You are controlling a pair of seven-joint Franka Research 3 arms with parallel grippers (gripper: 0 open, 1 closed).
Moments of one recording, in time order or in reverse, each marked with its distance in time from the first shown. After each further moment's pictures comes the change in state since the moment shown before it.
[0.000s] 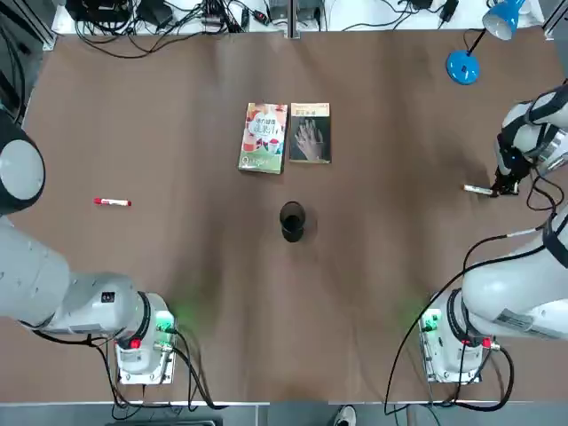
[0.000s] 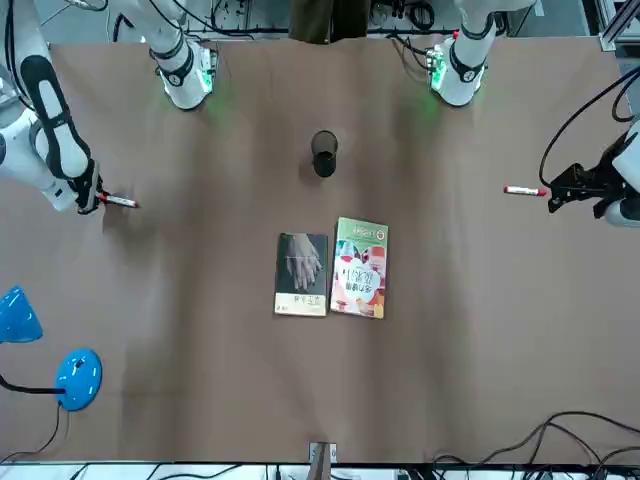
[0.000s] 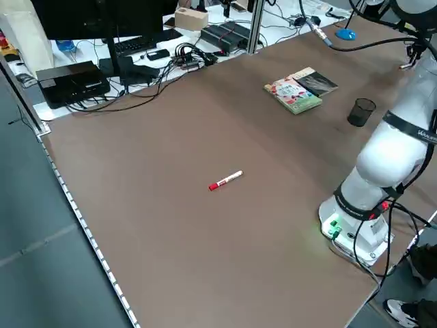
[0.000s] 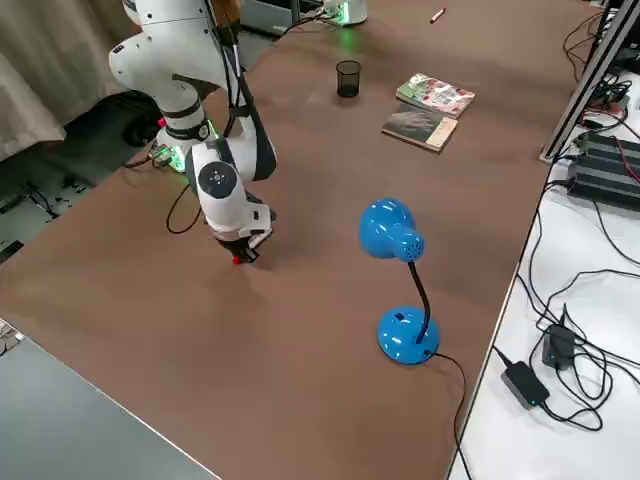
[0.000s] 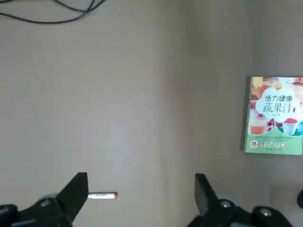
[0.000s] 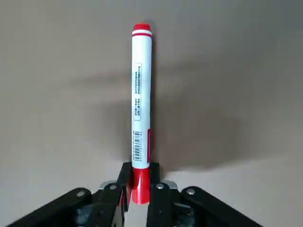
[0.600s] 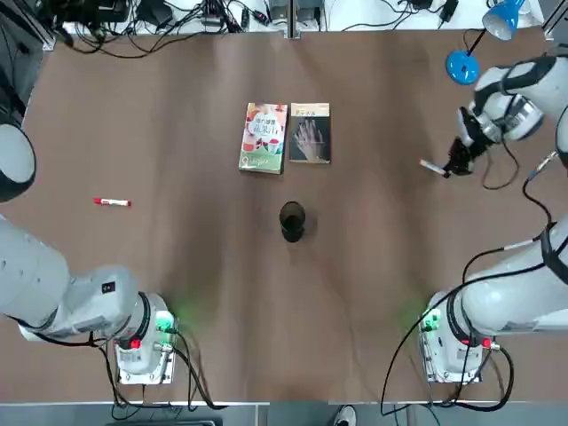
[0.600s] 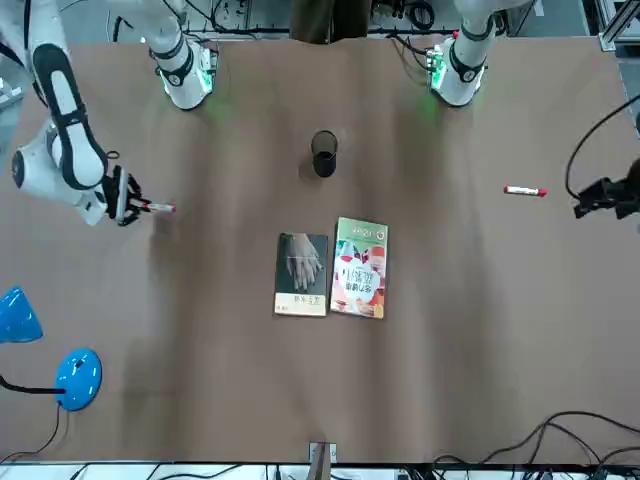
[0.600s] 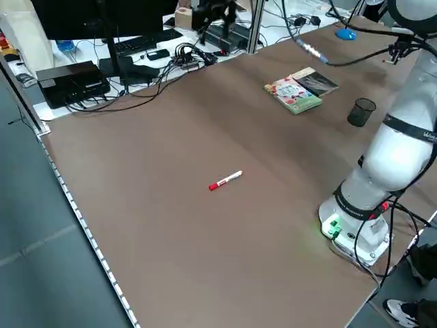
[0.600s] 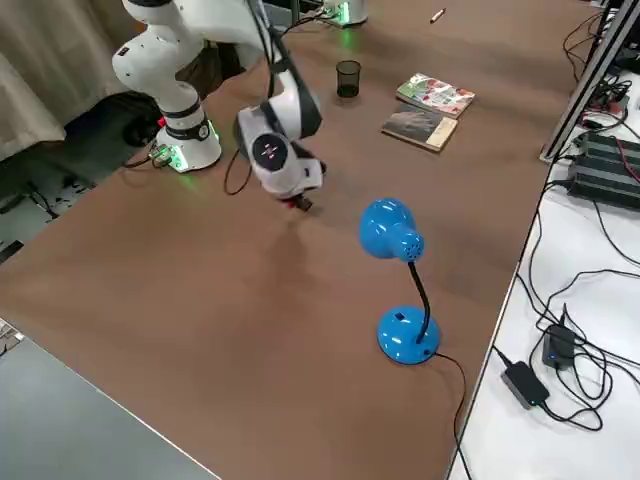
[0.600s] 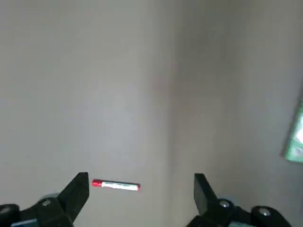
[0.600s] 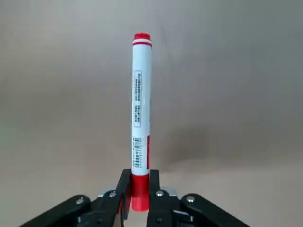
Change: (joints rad) left arm 0.234 0.034 0.004 -0.135 0.002 0.097 0.062; right arm 0.274 -0.125 0.068 -0.005 0.364 -0.306 0.080
